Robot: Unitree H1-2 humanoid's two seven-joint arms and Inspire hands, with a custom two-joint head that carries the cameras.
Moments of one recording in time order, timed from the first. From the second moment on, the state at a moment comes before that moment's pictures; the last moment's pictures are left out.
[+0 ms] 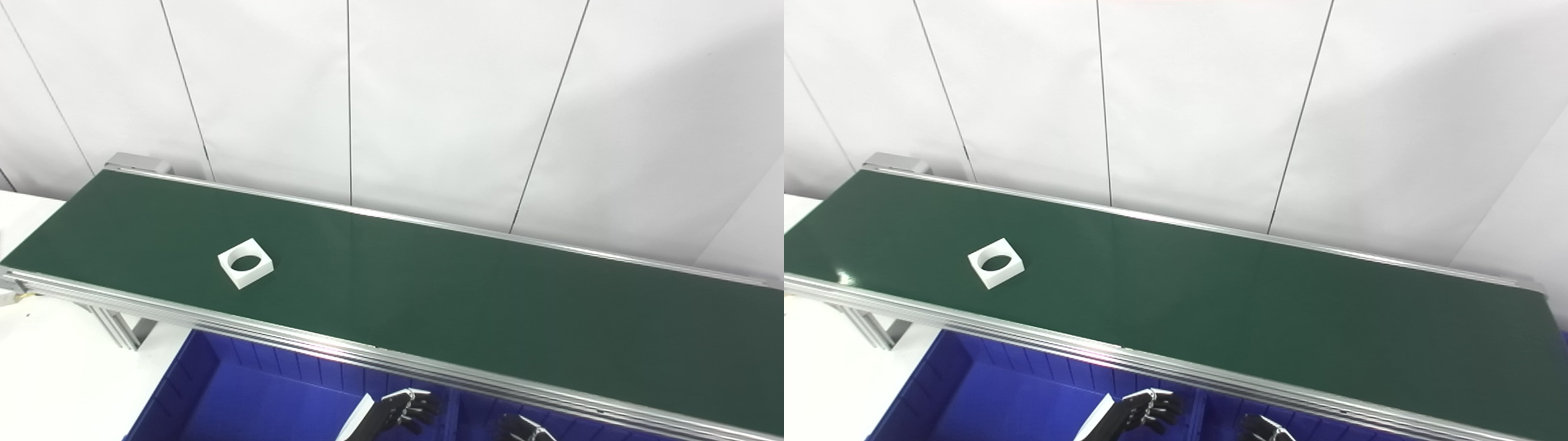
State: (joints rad) left arm 0.06 0.08 -0.44 0.45 0.14 -0.43 0.18; right arm 0.07 -0.03 0.03 0.49 0.06 -0.42 0.34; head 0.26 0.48
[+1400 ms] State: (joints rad) left arm 0.13 0.11 -0.48 -0.07 0.12 -0.44 0.11; right arm 0.02 0.00 0.03 0.56 0.03 -0.42 0.33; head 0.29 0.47
